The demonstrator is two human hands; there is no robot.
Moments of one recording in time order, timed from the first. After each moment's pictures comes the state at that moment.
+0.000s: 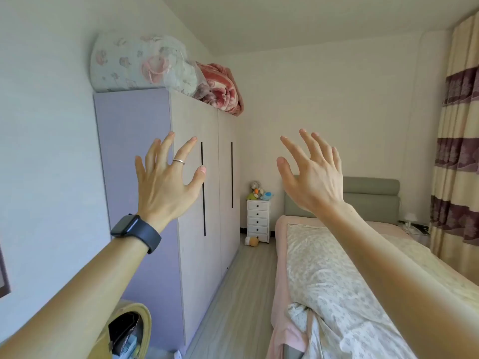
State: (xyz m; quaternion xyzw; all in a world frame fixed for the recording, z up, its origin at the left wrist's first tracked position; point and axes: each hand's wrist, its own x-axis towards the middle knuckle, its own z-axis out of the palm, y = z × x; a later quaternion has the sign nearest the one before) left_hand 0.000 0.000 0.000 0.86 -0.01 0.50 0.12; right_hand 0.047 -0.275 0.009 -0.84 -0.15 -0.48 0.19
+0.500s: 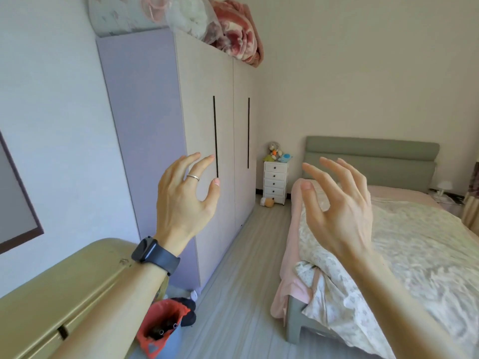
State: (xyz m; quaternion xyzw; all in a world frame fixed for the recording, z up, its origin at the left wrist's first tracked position) left_hand 0.009 -0.056 -0.120 0.83 -0.01 0.52 0.19; right_hand 0.041 -0.315 -0.127 -0.79 -0.18 -0.49 0.32
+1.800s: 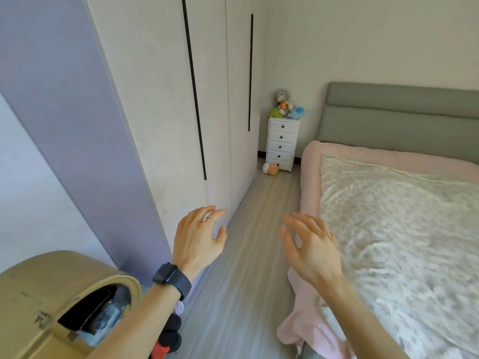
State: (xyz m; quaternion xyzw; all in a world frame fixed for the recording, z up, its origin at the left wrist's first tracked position) left_hand 0.566 0.076 -0.340 0.96 0.05 0.24 0.16; right_hand 0.589 -0.176 -0.333 -0.93 -0.13 -0.18 0.28
